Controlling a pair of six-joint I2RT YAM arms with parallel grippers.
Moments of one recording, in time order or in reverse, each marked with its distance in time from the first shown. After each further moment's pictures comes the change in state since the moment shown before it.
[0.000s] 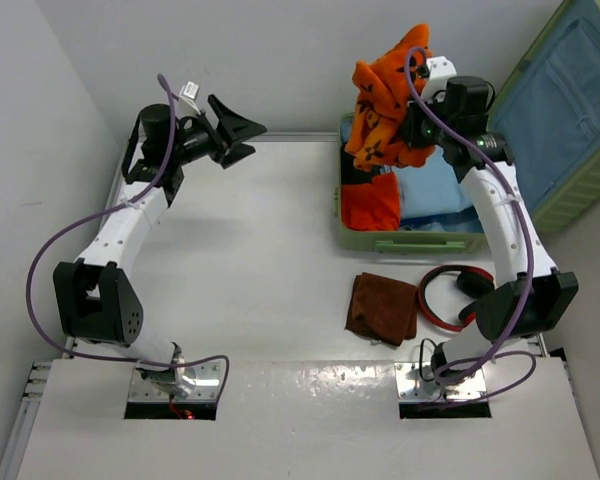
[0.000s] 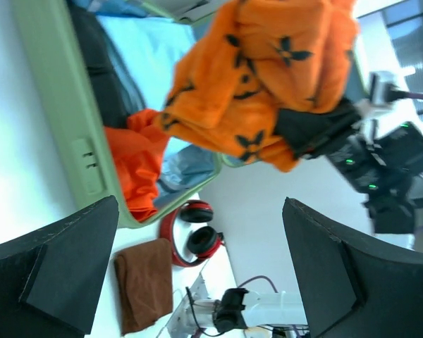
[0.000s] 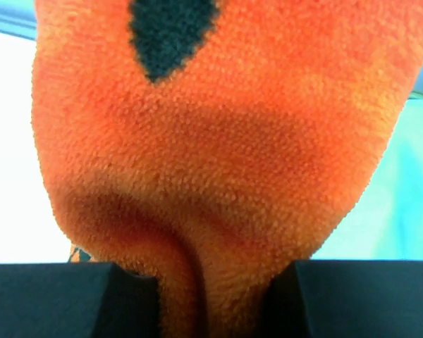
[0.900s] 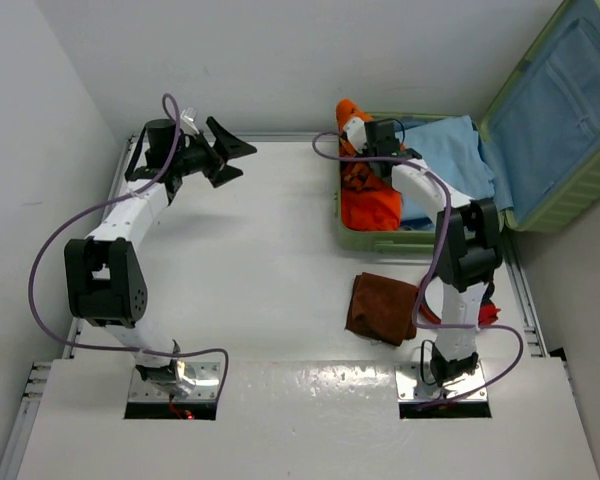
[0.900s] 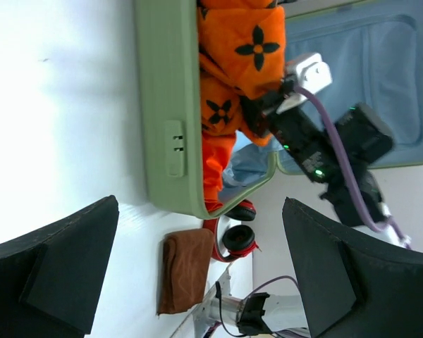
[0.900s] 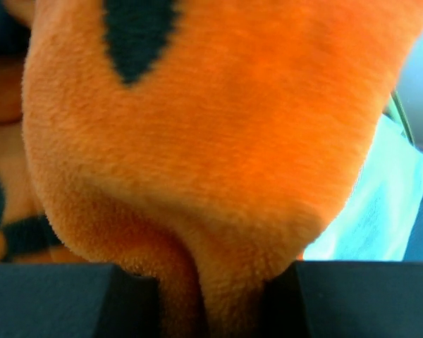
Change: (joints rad) left arm 0.077 0.121 -0.043 -0.125 -0.023 0.116; right arm 0.127 0.438 -0.103 0.266 0.446 -0.618
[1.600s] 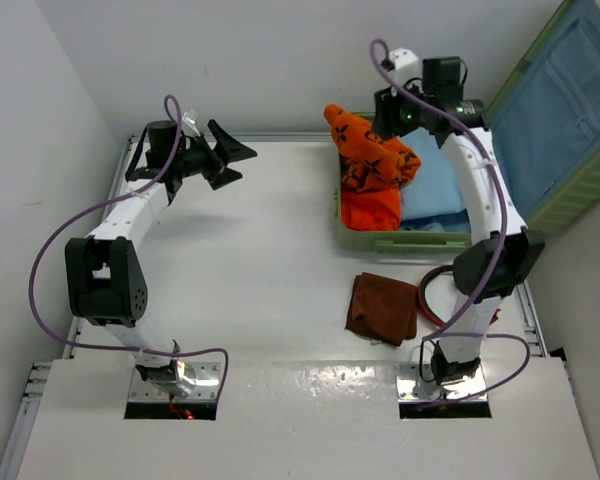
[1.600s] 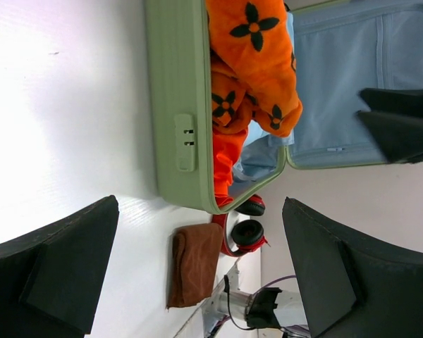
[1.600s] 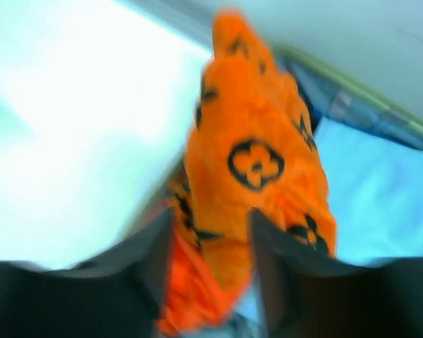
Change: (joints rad) left arm 0.003 0.013 -0.001 -0.036 0.003 0.045; right arm -0.101 -0.111 0.510 -0.554 -0.585 0.358
